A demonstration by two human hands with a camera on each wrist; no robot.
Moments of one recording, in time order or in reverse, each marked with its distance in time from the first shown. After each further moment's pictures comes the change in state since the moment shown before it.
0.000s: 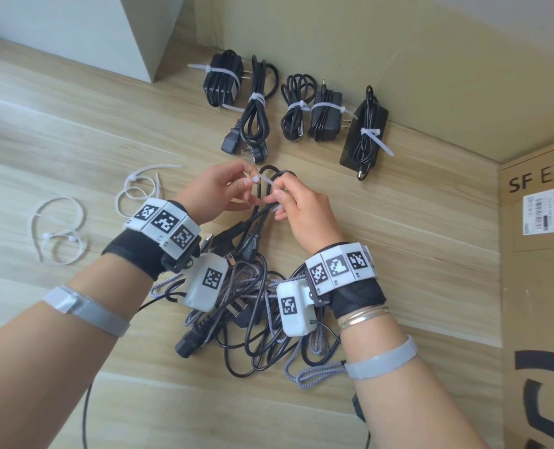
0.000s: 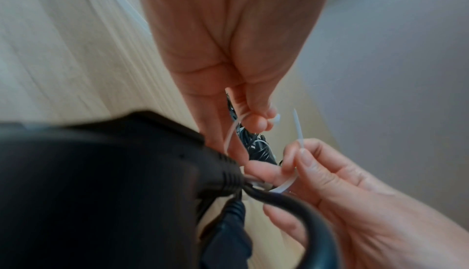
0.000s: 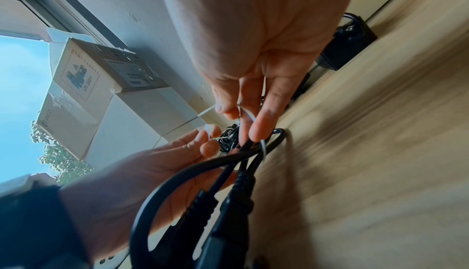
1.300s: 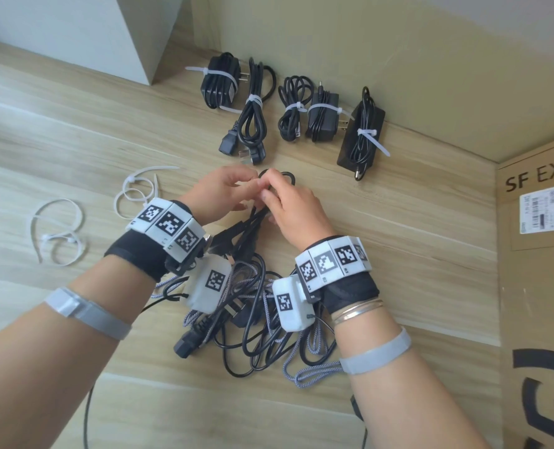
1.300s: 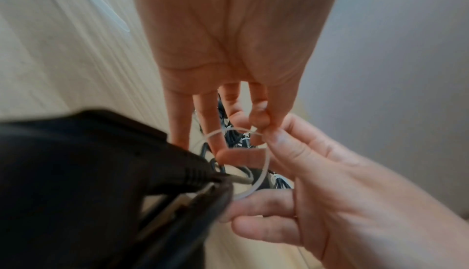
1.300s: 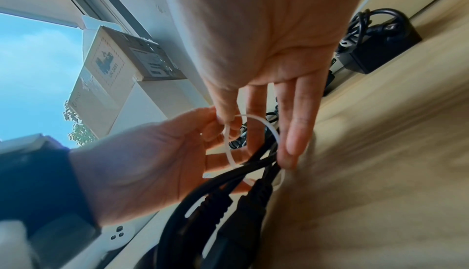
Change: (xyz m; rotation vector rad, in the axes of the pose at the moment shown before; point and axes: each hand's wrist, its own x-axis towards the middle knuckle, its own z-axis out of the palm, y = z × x) left_hand -0.005 0.012 0.007 0.146 -0.007 0.017; right_hand 0.006 -0.010 0.002 -0.288 -0.095 -0.086
